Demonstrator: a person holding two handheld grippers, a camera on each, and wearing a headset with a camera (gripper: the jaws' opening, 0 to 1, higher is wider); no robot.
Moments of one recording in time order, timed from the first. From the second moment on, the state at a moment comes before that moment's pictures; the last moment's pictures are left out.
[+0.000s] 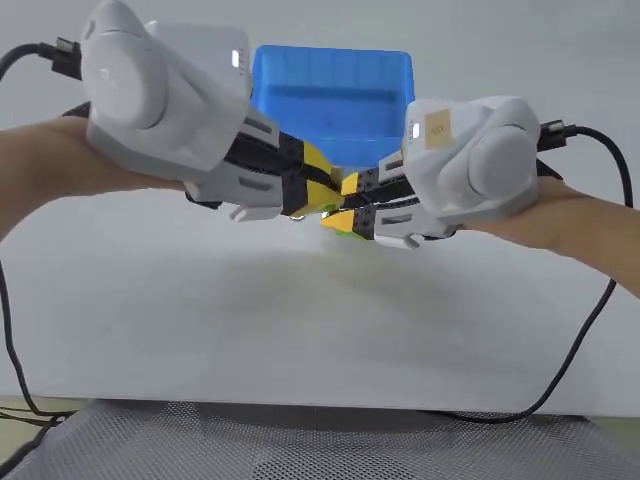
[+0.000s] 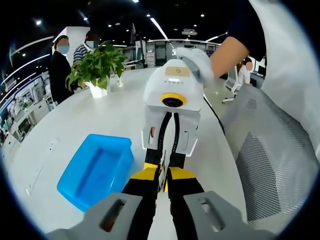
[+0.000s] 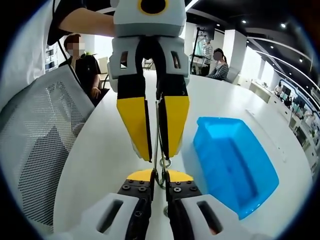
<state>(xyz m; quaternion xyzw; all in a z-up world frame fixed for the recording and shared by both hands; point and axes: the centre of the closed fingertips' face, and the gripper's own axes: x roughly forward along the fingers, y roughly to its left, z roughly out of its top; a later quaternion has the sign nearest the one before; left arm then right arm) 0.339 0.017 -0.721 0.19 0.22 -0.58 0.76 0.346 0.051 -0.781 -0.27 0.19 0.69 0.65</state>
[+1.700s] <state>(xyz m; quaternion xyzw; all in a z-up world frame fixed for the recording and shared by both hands) 0.337 0.092 -0.702 0.14 0.20 -0.48 0.84 0.357 0.038 -0.719 -0.27 0.16 0.69 0.65</state>
